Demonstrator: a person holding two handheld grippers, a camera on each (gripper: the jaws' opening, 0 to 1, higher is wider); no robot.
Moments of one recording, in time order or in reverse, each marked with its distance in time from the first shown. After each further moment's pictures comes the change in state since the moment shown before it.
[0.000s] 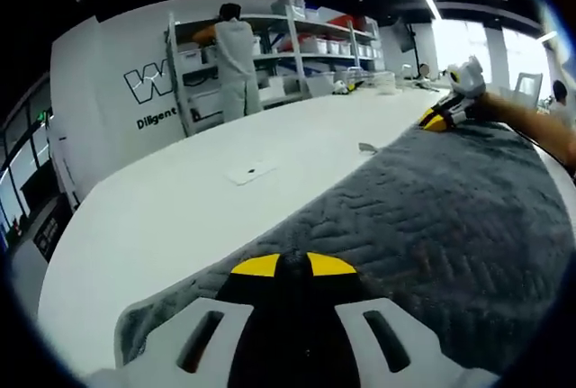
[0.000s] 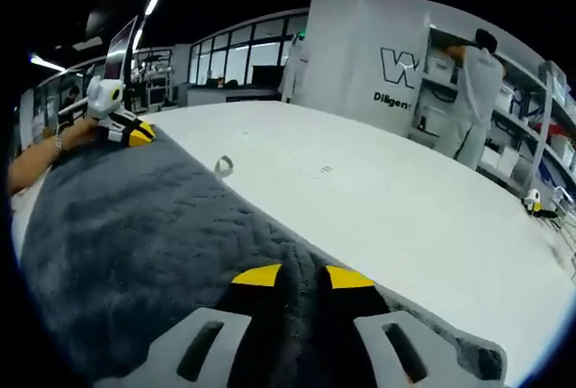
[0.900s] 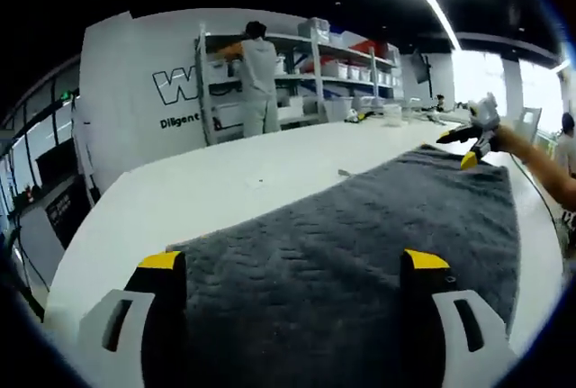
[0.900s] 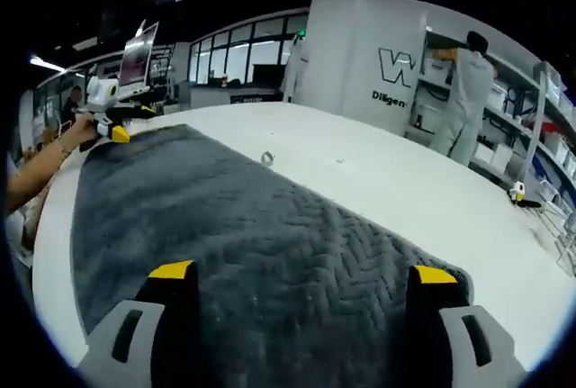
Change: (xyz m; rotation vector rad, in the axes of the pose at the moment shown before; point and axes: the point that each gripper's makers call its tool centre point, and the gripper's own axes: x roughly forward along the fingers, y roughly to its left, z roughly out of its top) left arm -0.131 -0.022 -0.004 -0.080 -0.102 0.150; right arm -0.120 0.053 -0.019 0.006 0.015 0.008
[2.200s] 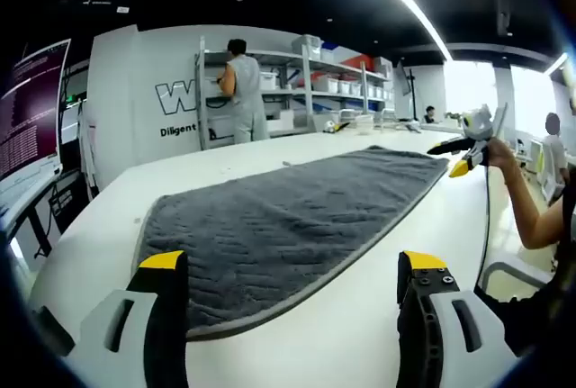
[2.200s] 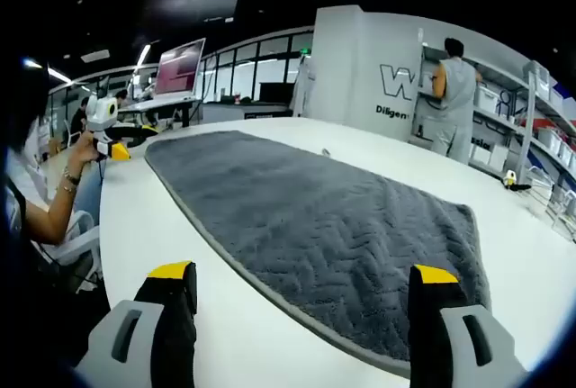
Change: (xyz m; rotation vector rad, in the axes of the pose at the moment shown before) left arm -0.150 -0.110 -0.050 -0.051 -0.066 -0.099; right arm -0.112 0.112 -0.057 0.054 -0.109 0.017
